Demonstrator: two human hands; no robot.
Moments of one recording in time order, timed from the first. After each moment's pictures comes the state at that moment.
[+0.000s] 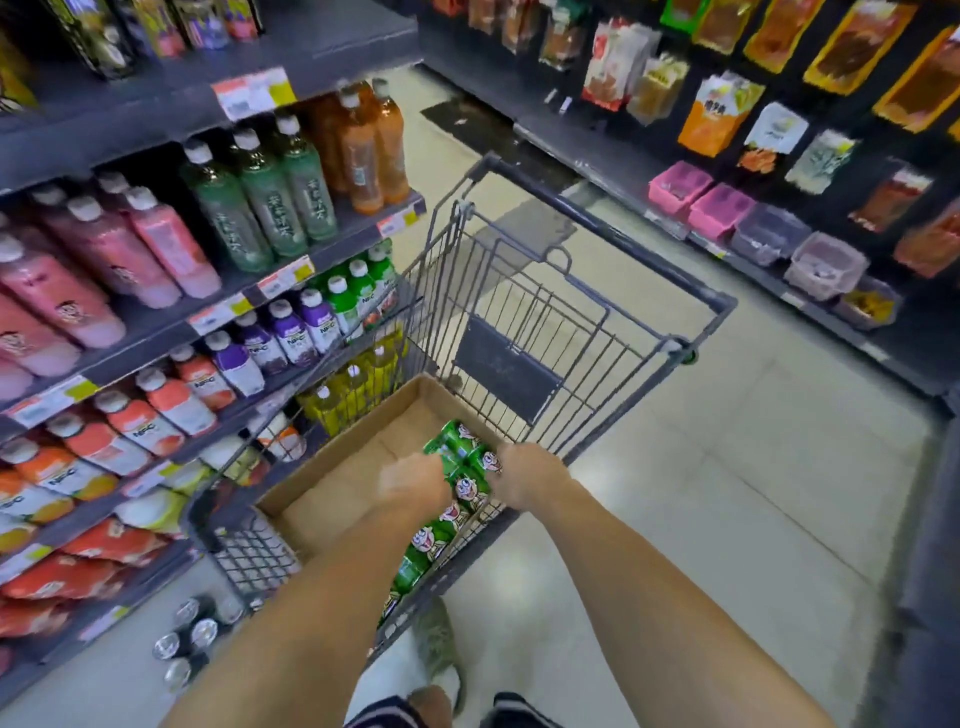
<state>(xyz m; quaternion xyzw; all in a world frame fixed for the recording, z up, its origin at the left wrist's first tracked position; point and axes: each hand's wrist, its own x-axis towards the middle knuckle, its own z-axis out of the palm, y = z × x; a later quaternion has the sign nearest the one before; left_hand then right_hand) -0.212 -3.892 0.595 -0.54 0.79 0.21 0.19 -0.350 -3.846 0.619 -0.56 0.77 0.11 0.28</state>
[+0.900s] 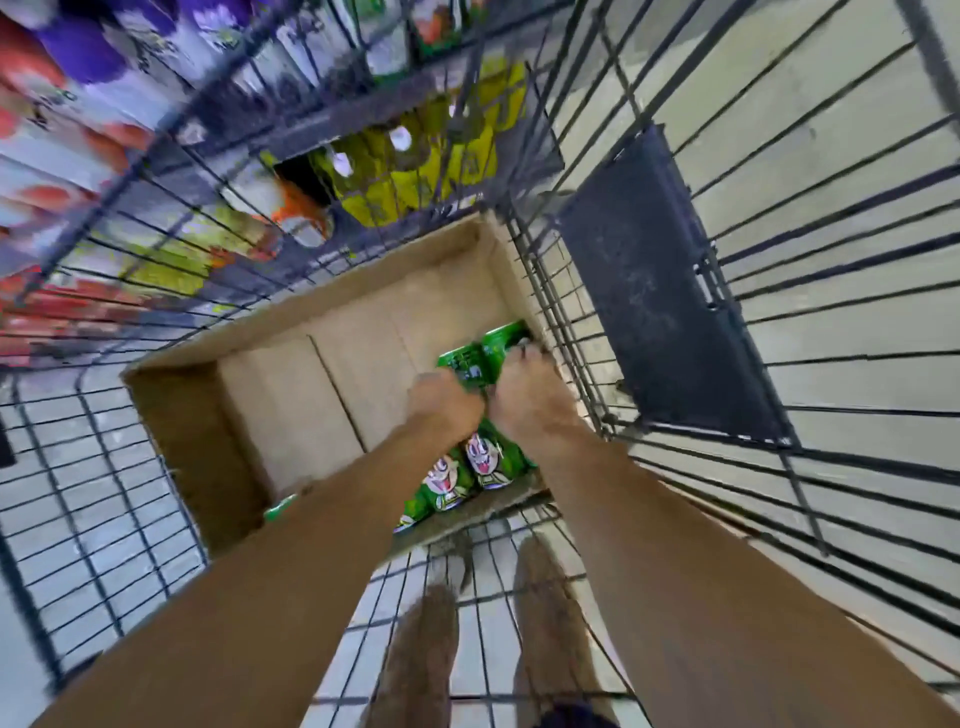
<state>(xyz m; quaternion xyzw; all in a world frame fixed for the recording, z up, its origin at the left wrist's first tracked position) -0.313 -4.032 0.313 -0.77 0.43 0.43 0.20 -0.410 -4.039 0.294 -0.61 0.65 0.16 0.41</state>
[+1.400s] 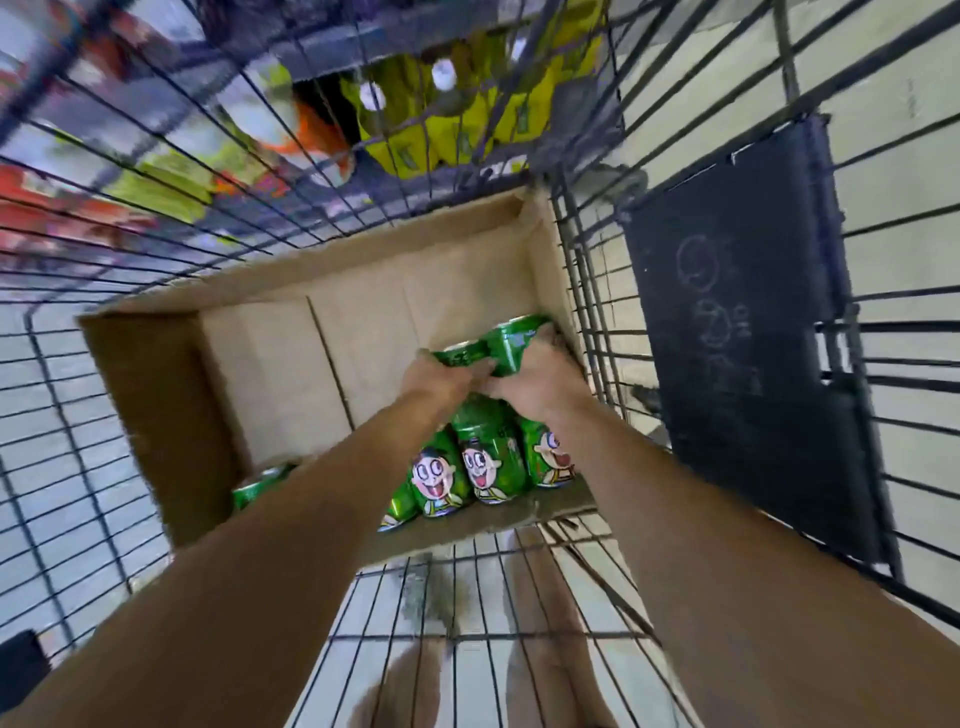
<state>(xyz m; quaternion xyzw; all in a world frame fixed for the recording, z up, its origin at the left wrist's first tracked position) -0.288 -4.039 0.236 -0.84 0.14 0.52 0.00 -0.409 -4.071 0.236 -0.52 0.64 0.16 0.54</state>
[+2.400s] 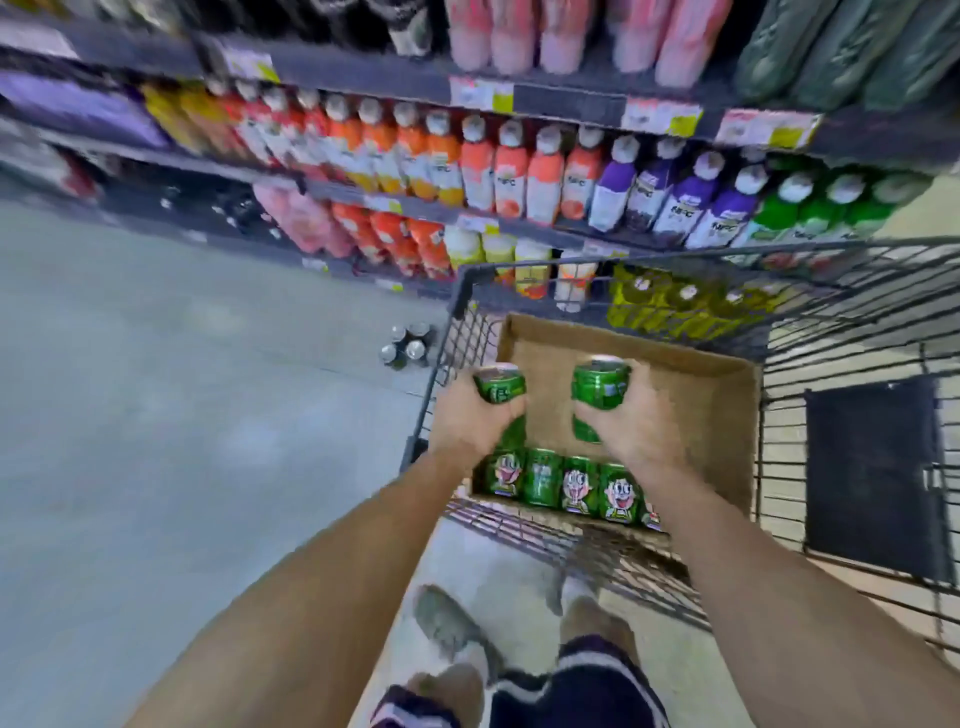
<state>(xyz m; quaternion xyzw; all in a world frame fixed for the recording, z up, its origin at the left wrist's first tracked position) -0.092 -3.836 0.486 -0.89 0.18 0.33 -0.27 -0.241 -3.949 0.482 -0.70 0.59 0.00 0.40</state>
